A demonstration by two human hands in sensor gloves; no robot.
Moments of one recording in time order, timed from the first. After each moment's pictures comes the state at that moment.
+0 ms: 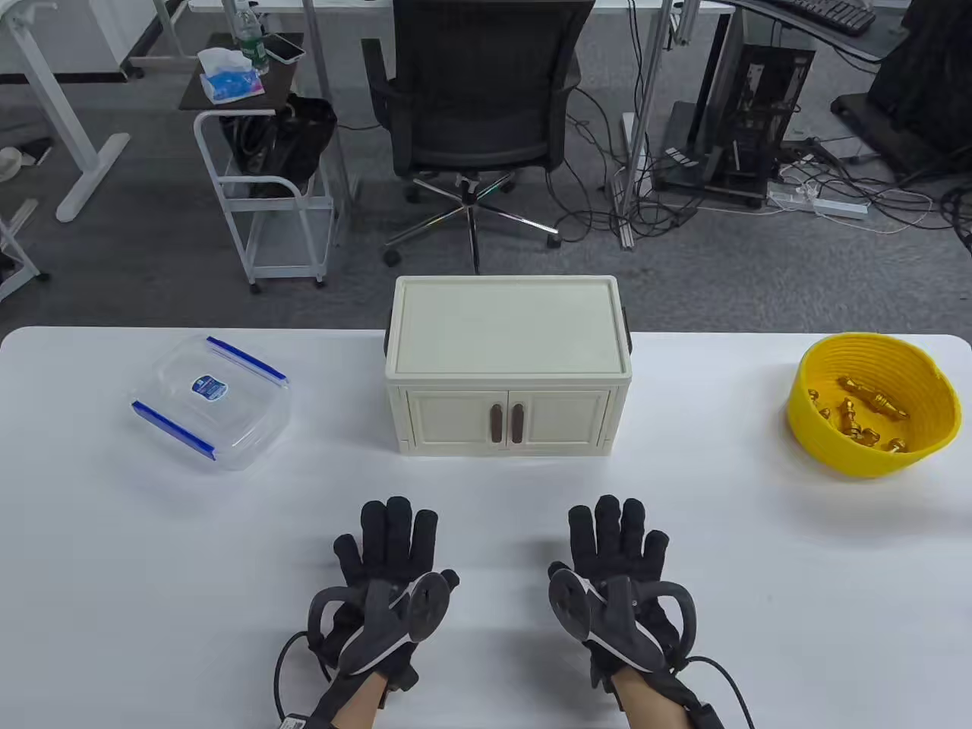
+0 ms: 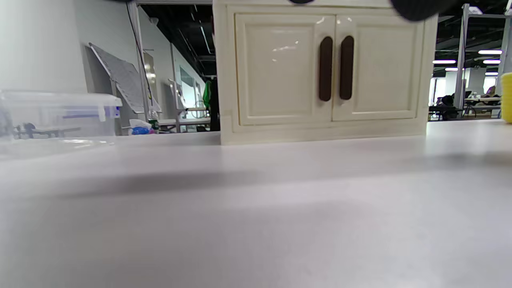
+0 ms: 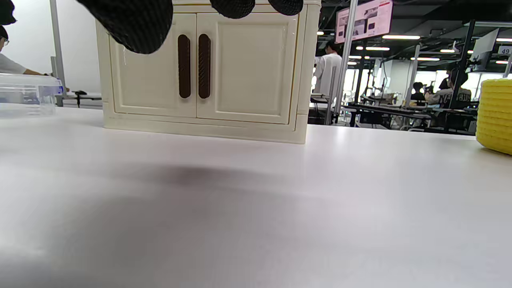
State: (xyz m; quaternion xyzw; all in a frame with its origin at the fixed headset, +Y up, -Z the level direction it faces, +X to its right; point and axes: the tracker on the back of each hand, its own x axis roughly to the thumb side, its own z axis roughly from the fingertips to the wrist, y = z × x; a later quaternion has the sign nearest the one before) left_hand -0.139 -0.746 -0.271 0.03 -0.08 -0.02 1.00; right_hand 0.104 -0.727 -0.263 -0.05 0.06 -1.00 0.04
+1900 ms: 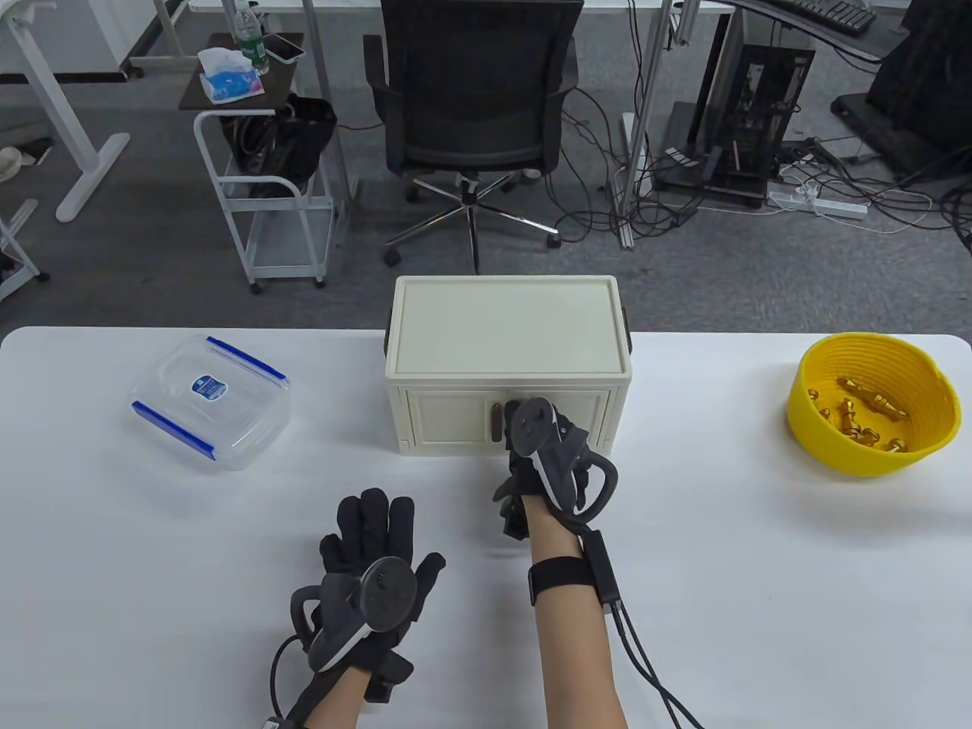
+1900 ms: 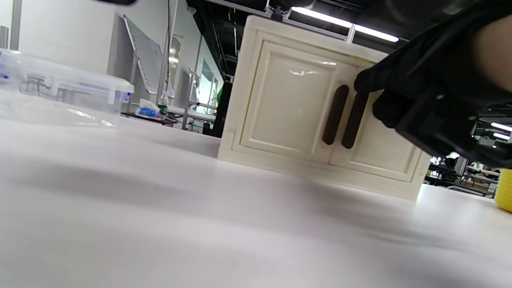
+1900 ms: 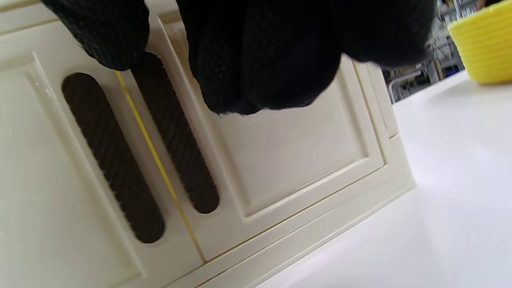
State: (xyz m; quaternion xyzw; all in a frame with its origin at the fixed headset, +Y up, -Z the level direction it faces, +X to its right) left_hand -0.164 -0.728 -0.272 0.04 -0.06 0.11 0.99; right_hand 0.058 -0.706 -0.429 0.19 0.12 -0.96 -0.17
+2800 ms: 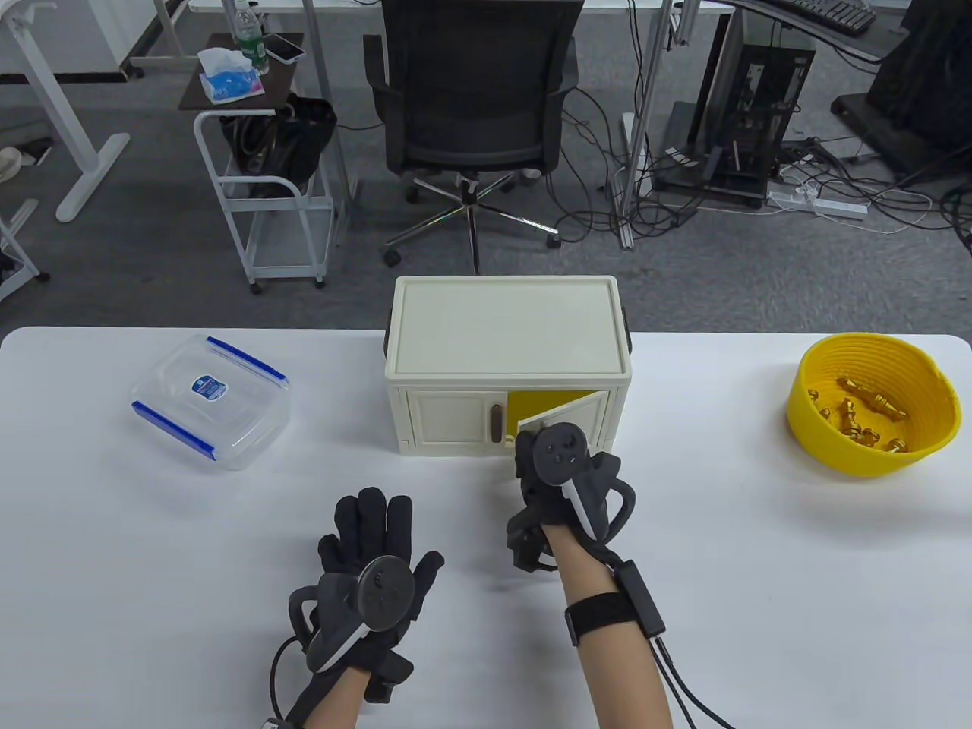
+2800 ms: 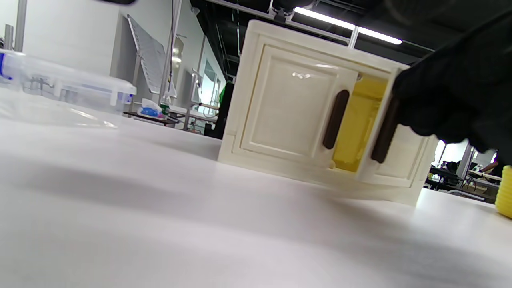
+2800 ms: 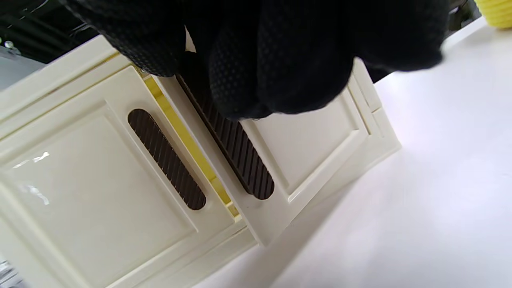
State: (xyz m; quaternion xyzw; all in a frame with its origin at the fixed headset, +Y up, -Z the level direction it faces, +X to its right) left_hand -0.165 -0.724 -0.271 0.04 -0.05 0.12 0.99; right_hand 0.086 -0.706 -0.386 0.11 0.08 -0.96 -0.25
